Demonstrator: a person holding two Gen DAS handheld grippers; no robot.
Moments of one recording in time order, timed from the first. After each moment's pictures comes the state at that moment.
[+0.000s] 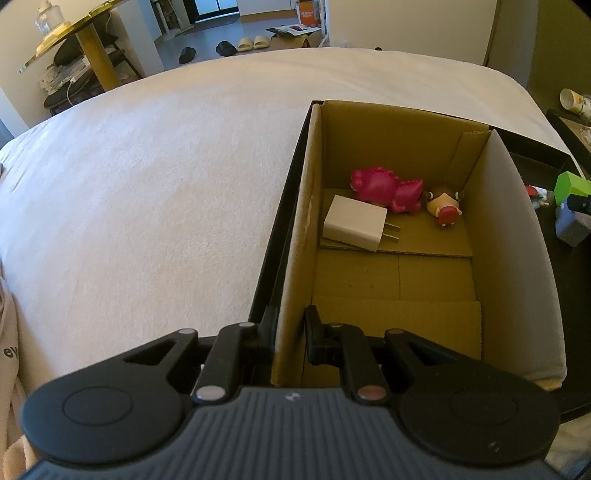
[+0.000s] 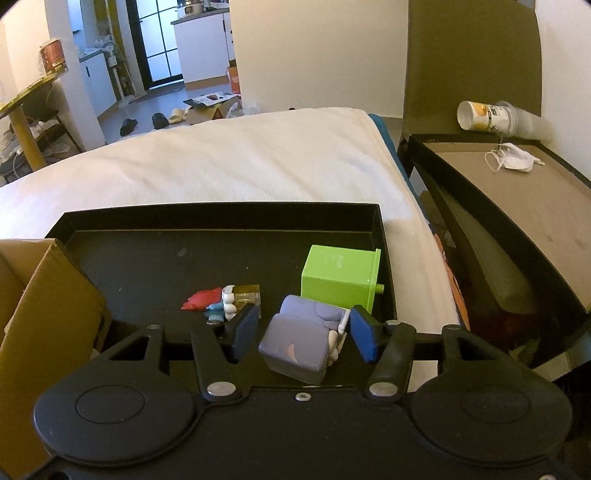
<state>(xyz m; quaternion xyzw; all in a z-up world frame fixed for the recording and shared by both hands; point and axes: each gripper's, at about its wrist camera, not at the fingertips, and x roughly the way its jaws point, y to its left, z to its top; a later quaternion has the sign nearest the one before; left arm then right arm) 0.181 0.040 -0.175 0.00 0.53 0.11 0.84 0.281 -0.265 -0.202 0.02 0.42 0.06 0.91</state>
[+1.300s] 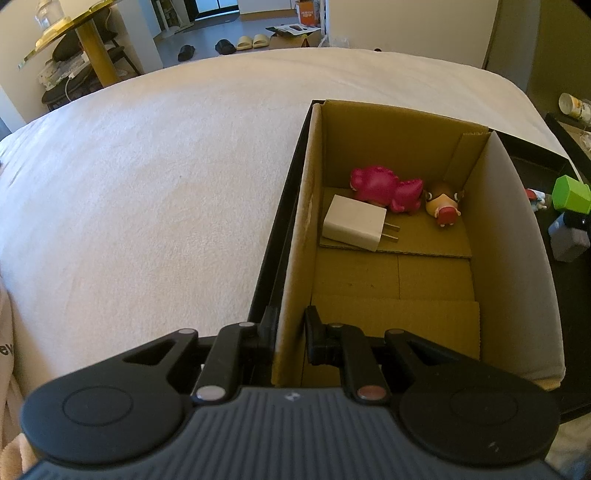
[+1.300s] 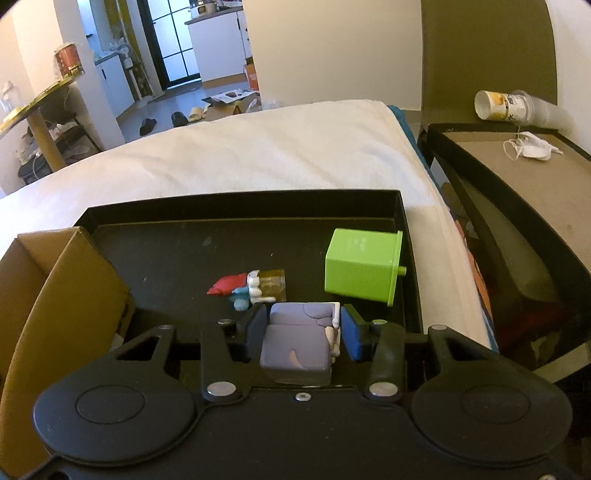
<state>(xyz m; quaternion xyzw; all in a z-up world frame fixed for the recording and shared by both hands) 0.179 0.044 -0.175 -0.01 0.53 0.10 0.84 0.269 -0.264 -0.201 0.05 0.43 0.10 0.90</state>
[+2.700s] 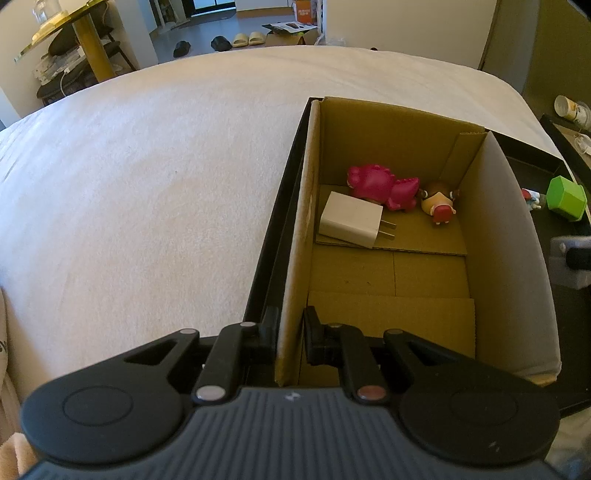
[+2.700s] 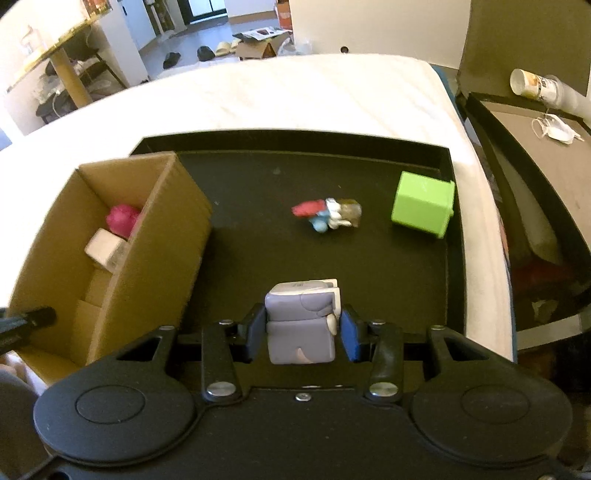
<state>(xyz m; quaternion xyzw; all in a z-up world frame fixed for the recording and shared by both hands) 0.179 0.049 -0.173 -0.02 0.53 0.09 0.84 0.233 -0.215 -0.160 0.01 0.52 0.13 0.84</state>
